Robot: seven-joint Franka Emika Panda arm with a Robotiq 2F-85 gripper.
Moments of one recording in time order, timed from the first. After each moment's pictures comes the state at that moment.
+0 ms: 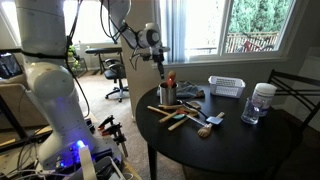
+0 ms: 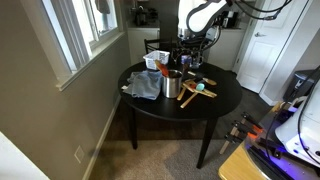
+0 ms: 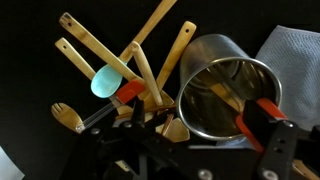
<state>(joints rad) 0.06 0.24 0.11 -2.09 -0.27 2.37 1.00</state>
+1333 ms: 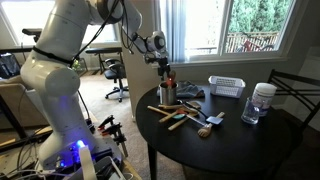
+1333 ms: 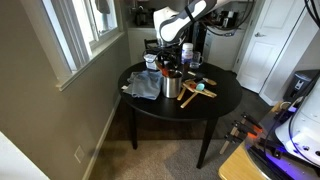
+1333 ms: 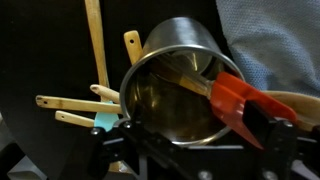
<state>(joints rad) 0.27 0.62 -0.03 -1.60 -0.24 2.15 1.68</state>
